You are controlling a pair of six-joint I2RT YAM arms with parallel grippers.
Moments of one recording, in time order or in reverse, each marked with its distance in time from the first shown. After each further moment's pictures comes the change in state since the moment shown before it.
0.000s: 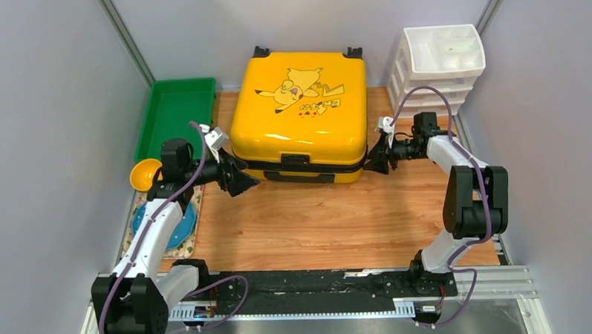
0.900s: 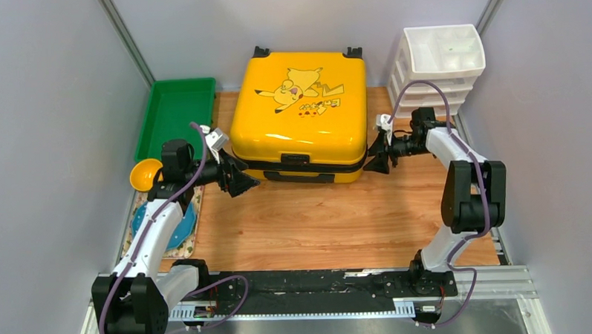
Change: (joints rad) left arm 0.000 0.000 -0.011 0.007 0.000 0.000; right arm 0.013 0.042 0.097 -0.156 0.013 -0.105
